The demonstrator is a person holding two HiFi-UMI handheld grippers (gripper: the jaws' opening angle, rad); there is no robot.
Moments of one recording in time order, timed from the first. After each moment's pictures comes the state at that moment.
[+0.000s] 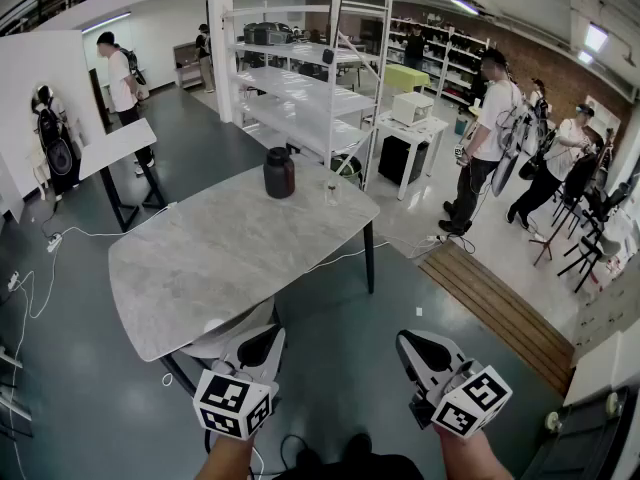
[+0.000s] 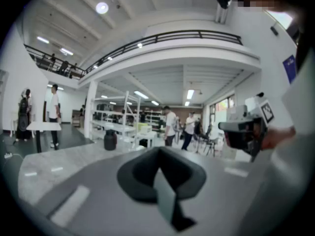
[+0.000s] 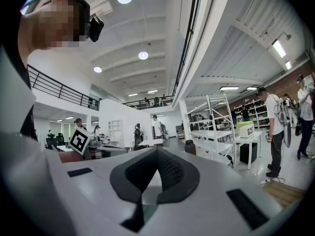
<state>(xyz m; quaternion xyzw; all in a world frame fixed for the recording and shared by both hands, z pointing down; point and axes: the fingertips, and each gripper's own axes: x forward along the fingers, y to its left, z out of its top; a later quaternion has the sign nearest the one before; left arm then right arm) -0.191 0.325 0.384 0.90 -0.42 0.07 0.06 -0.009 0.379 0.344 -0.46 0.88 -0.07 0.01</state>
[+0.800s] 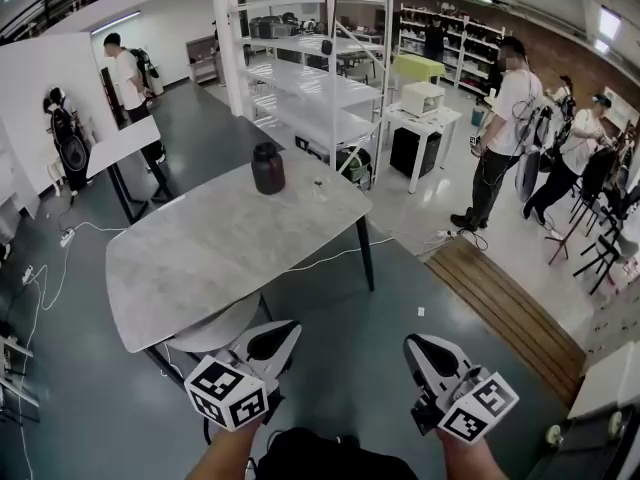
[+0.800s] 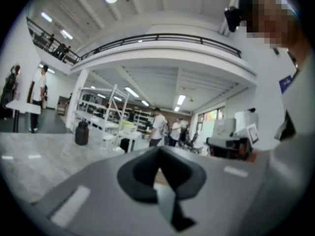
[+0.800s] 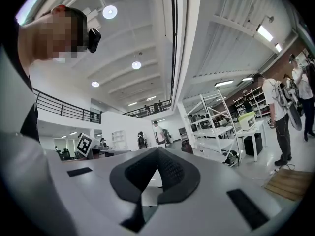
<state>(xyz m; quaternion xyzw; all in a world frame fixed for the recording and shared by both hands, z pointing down) -0.049 0.319 0.372 0.93 -0.35 0.02 0.12 0.117 0.371 0.352 -0.44 0.89 -0.11 0.07</state>
